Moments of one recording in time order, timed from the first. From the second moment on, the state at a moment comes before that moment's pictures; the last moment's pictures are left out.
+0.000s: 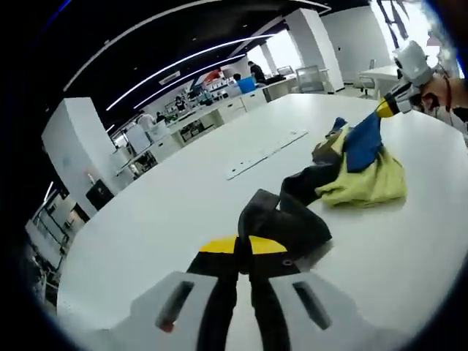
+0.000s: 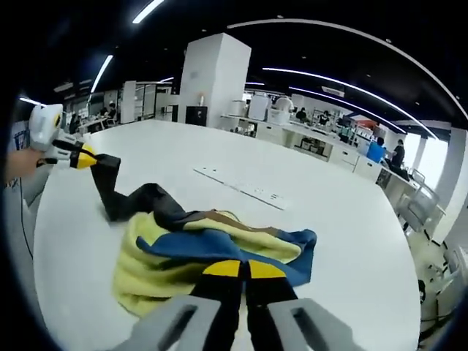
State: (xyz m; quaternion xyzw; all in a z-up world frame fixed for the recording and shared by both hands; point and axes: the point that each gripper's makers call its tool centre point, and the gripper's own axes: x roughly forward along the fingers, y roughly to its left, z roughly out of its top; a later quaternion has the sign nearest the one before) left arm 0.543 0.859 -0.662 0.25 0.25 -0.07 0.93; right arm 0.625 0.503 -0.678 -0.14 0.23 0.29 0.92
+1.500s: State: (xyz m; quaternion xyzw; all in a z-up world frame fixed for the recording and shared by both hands) left arm 0.522 0.991 -0.724 0.45 0.39 0.01 0.80; right arm 0.614 0.343 -0.725 -0.04 0.35 0.05 0.94
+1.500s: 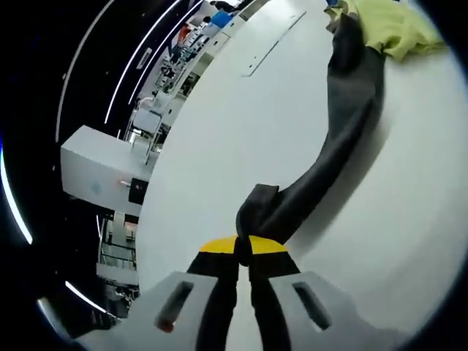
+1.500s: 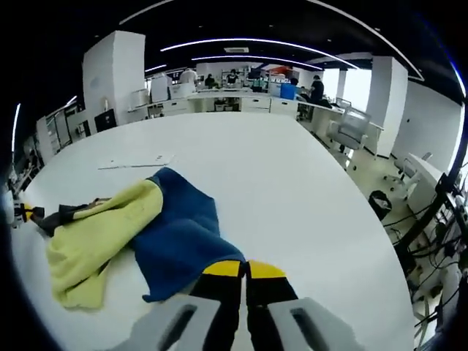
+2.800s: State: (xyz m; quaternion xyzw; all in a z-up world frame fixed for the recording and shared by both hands) left arm 0.516 0.939 -0.690 0.31 0.32 -0.04 0.89; right arm 0.587 0.365 -0.692 -0.11 0.35 0.13 0.92
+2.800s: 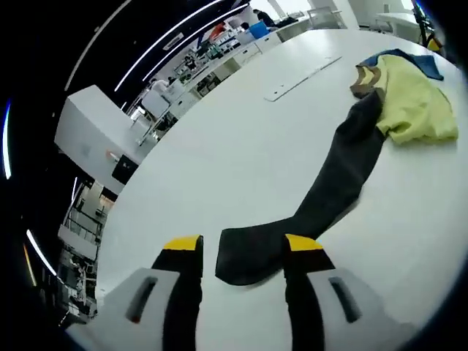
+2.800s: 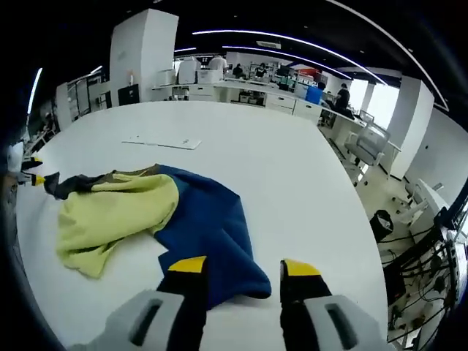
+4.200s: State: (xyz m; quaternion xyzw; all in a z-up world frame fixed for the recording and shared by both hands) left arm 0.522 0.872 -0.760 0.36 0.35 -0.21 0.84; right arm 0.585 0.432 -0.715 -0.11 0.36 0.26 0.89
